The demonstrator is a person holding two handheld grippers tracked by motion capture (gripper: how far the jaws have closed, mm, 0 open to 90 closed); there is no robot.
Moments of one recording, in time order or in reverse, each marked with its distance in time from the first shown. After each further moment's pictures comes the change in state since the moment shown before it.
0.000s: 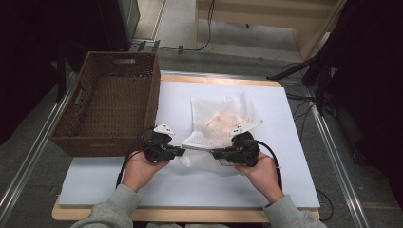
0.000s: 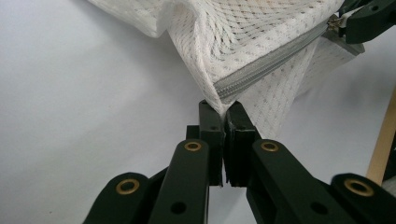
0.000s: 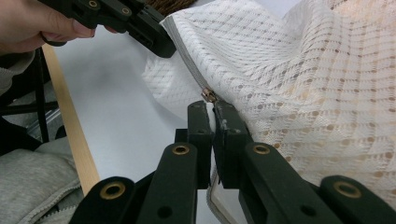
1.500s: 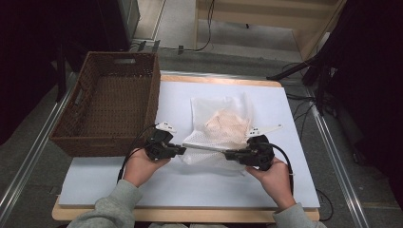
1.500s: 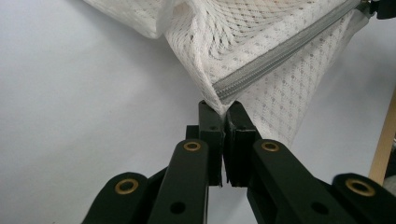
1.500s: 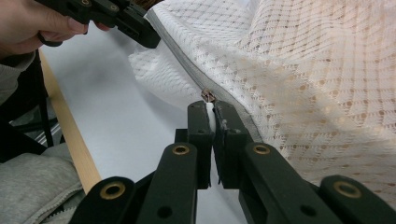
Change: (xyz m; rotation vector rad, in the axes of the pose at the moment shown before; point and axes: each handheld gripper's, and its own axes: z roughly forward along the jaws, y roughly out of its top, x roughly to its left) left arm 0.005 0.006 0.004 0.022 -0.012 0.006; right arm -0.010 -0.022 -0.028 -0.045 -0.041 0.082
